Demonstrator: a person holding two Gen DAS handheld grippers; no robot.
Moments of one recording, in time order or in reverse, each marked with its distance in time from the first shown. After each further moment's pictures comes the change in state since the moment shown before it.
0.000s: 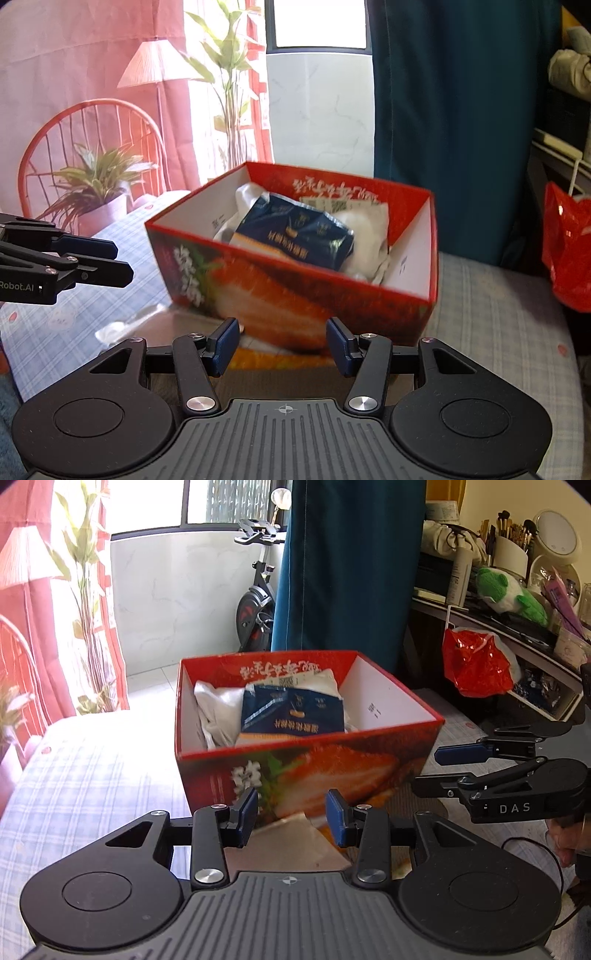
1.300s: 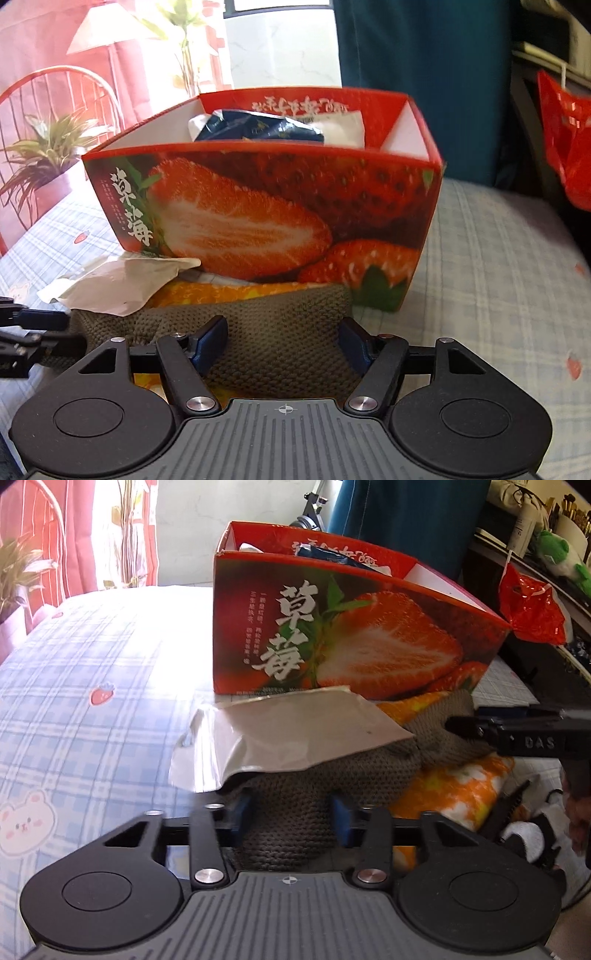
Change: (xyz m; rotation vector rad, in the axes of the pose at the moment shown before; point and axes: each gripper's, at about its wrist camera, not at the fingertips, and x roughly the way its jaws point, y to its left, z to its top) left arm 0.060 0.025 -0.085 -0.172 0.190 0.056; right arm 0.060 -0.019 -0.054 0.121 0.109 -0.058
